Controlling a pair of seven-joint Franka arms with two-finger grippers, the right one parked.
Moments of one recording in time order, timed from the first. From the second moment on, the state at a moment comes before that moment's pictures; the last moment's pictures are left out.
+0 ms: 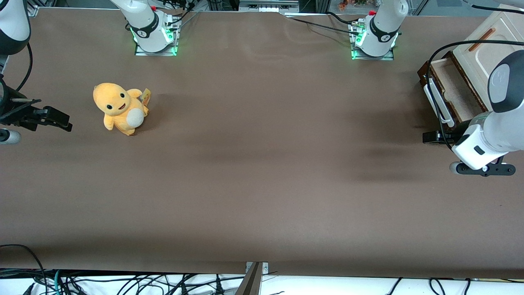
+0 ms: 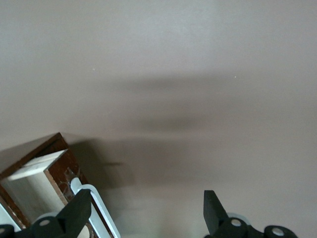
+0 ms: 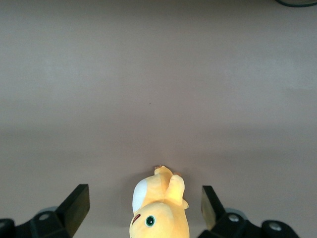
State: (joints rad) arm 0.00 0.41 -0.05 -1.28 0.08 1.44 0.00
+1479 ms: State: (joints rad) arm 0.01 0.40 0.03 -1.23 -0.05 1.56 0.11
